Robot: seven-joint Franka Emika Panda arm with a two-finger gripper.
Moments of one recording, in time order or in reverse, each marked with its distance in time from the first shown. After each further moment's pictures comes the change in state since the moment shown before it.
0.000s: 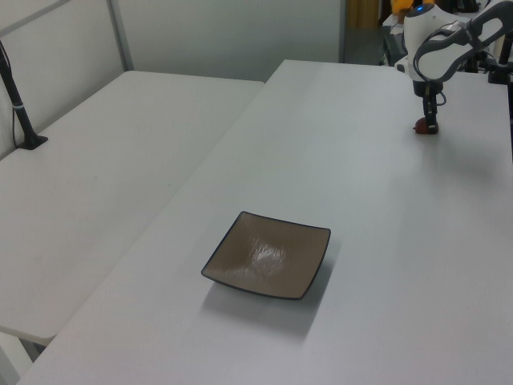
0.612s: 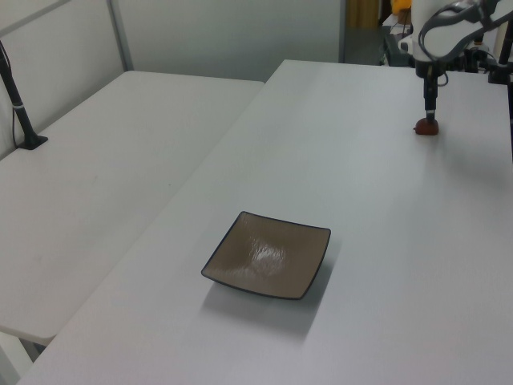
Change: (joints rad) arm 0.009 -0.093 0.000 -0.003 0.039 -0.039 0.000
